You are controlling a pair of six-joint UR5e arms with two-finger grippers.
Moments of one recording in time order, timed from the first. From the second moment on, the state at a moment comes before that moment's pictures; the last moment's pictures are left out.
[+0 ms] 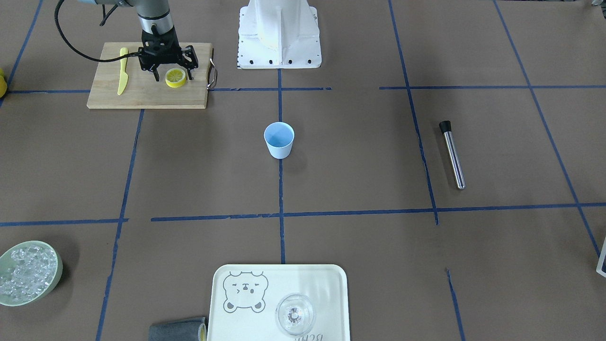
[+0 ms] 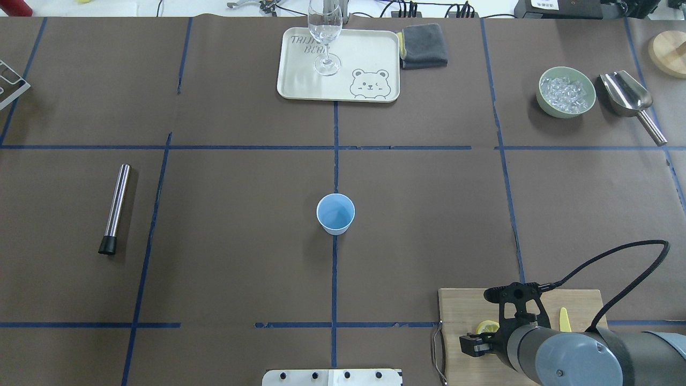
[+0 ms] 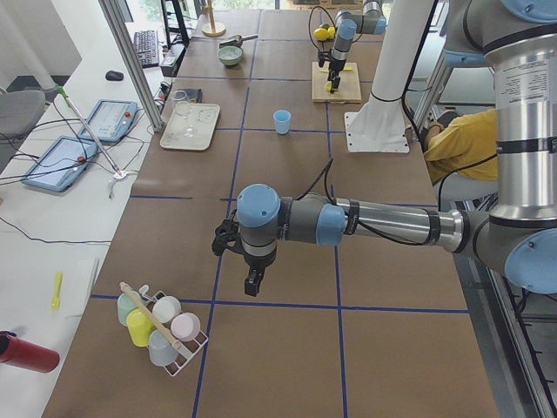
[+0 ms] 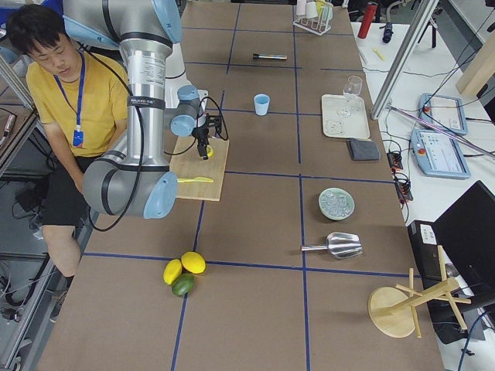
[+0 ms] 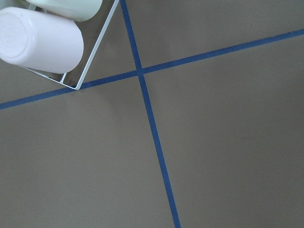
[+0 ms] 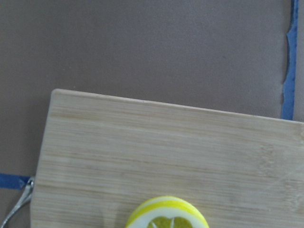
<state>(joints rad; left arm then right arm) -1.55 -1.42 -1.82 -1.56 -2.35 0.17 0.05 -1.66 2.16 -1.36 1.48 1.43</state>
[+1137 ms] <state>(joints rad) -1.55 -1.42 -1.84 -1.56 -2.35 0.16 0.07 -1.67 2.22 -1.29 1.48 1.47</state>
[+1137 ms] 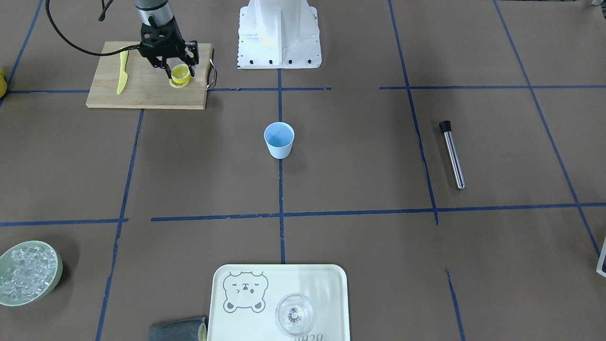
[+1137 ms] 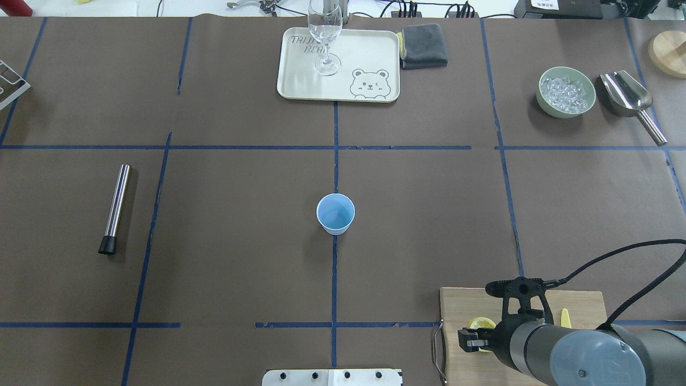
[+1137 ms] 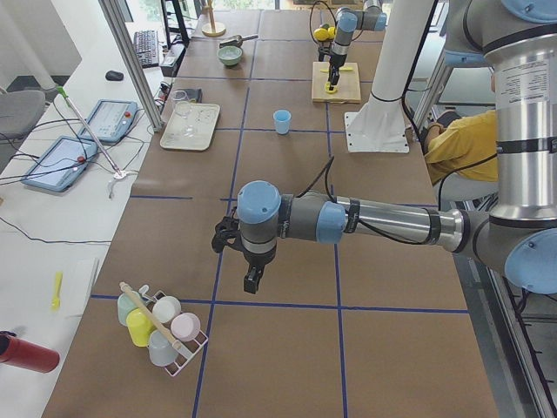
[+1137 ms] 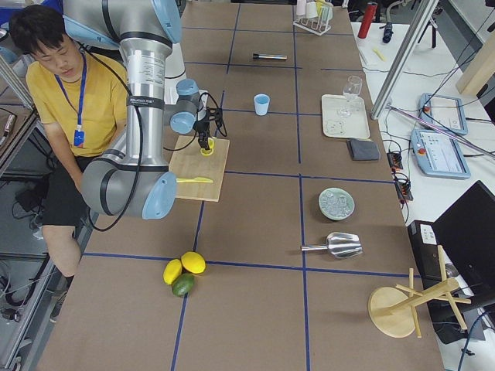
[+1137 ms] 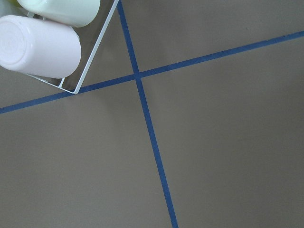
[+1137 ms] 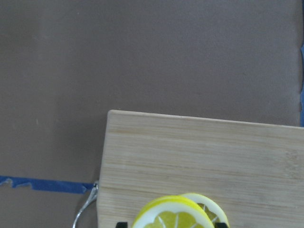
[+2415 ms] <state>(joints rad) -1.55 -1.42 -1.83 -1.56 -2.35 0.16 0.20 -1.22 2.23 -1.76 1.57 1.46</state>
